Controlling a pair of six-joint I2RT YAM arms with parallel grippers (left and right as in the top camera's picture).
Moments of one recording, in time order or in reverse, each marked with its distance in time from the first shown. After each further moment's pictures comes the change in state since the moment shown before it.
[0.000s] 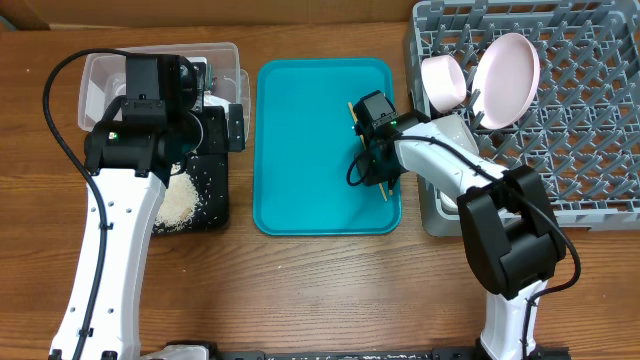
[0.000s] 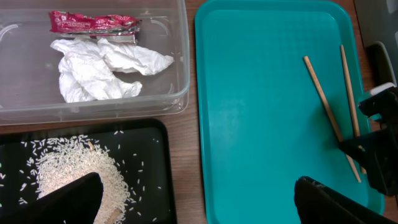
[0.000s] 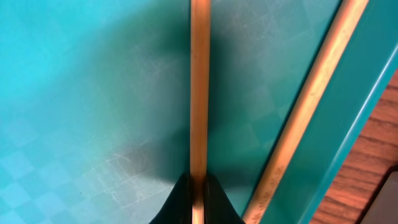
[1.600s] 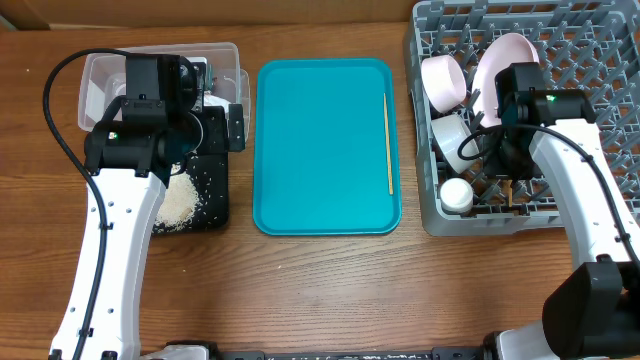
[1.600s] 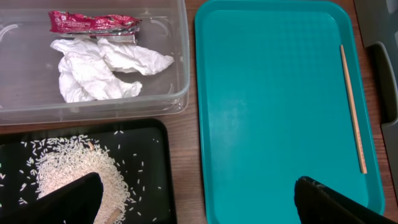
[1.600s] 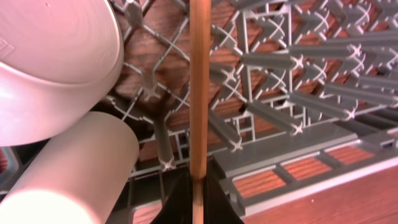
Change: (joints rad) left arm 0.000 0.000 0.000 0.000 0.000 0.000; right arm -0.435 -0.396 0.011 -0.472 0.250 -0.016
